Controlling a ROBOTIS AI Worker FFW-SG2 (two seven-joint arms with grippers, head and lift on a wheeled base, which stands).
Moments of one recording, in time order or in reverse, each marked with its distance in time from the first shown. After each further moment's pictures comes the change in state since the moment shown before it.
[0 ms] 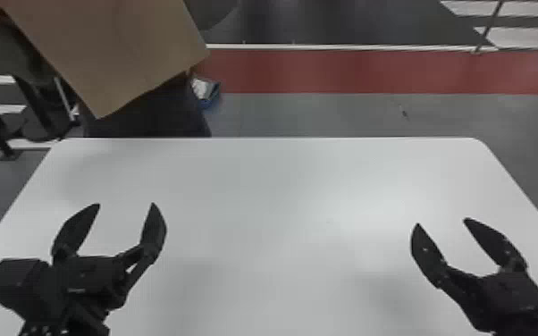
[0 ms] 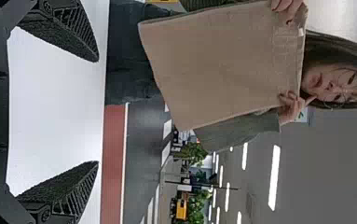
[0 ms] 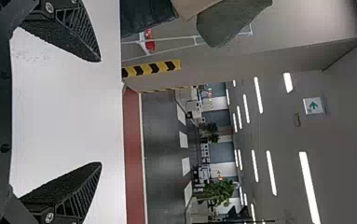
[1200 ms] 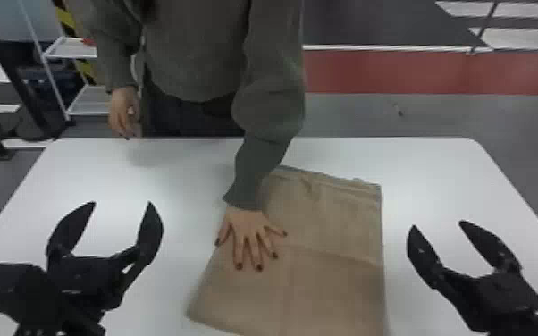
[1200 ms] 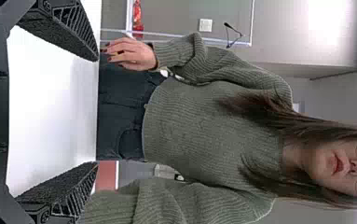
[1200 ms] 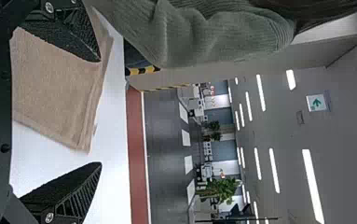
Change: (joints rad) left arm -0.004 0.005 -0.005 0.021 -0.003 -0.049 -0.017; right arm 0.000 0.005 -0.004 0.007 0.000 0.006 0.001
